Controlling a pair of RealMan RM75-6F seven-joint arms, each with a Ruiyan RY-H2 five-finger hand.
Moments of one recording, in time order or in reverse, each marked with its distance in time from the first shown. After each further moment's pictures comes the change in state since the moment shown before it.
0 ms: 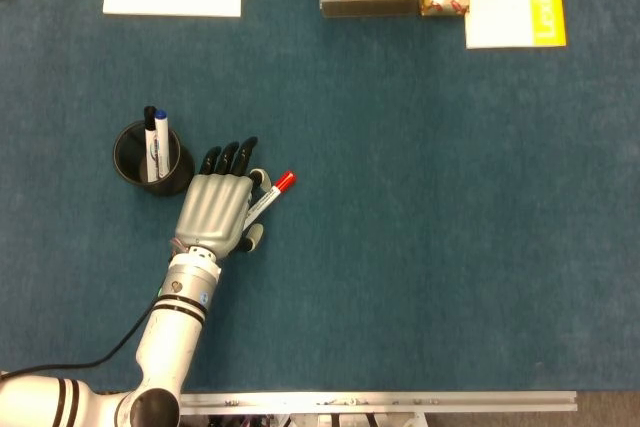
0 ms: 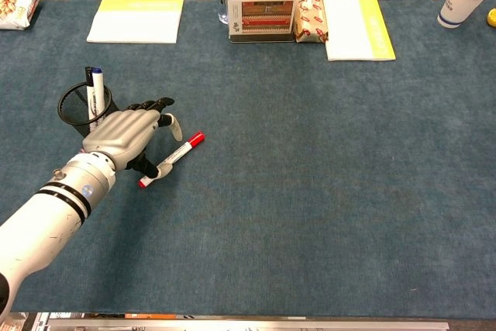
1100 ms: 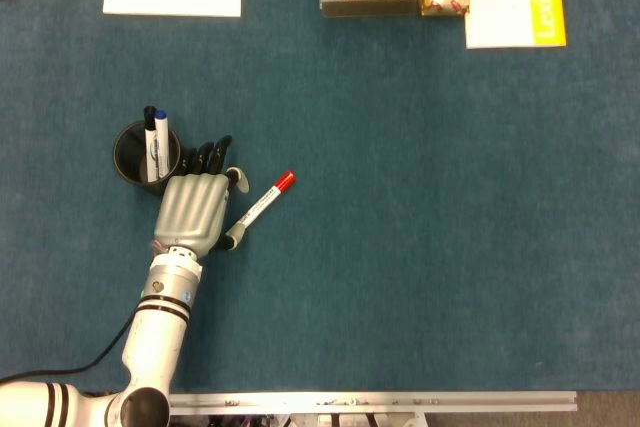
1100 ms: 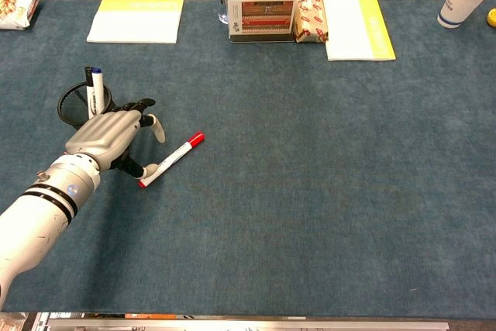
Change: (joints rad) left arm 0.047 0.020 0.000 0.026 0.000 0.004 -0.054; right arm -0.018 0.024 0.020 -0.017 0.003 0.053 0.006
